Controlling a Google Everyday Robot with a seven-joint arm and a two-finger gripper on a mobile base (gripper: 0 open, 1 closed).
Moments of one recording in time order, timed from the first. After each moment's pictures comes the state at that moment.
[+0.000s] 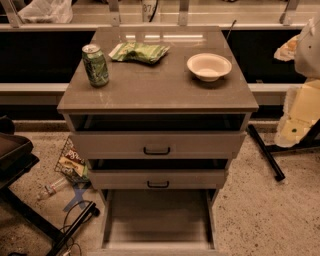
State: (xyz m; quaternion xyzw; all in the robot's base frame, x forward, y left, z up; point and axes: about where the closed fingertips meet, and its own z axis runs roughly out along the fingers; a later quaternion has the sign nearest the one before) arm 0.438 -0.215 0.981 -0.60 0.78 -0.04 0.17
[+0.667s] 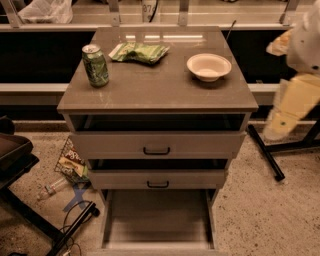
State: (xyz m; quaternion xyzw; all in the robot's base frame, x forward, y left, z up) arm 0.451 -0.201 0.984 -0.61 0.77 -0.03 0.19
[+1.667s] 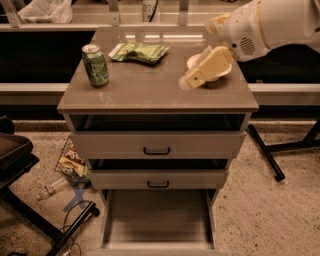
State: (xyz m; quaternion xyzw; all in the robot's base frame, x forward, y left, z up) arm 0.567 -0.081 0.995 -0.54 0.70 0.16 0.43
